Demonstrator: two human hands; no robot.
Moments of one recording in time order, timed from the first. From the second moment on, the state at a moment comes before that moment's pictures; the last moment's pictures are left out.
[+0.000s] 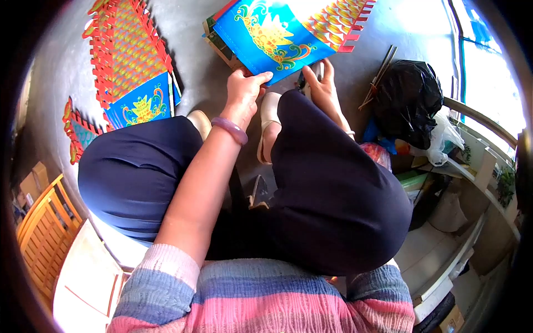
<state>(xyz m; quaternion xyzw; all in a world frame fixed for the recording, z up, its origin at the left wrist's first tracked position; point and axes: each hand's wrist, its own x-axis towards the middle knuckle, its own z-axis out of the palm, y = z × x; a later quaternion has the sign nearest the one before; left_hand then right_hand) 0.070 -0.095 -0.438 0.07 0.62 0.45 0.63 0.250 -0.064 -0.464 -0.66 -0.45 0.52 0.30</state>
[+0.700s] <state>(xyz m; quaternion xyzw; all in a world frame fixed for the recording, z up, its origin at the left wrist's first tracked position) 0.075 -0.095 -0.435 0.11 0.63 0.49 0.59 0.246 -0.114 -0.353 -0.56 -0.67 0.49 0.08</state>
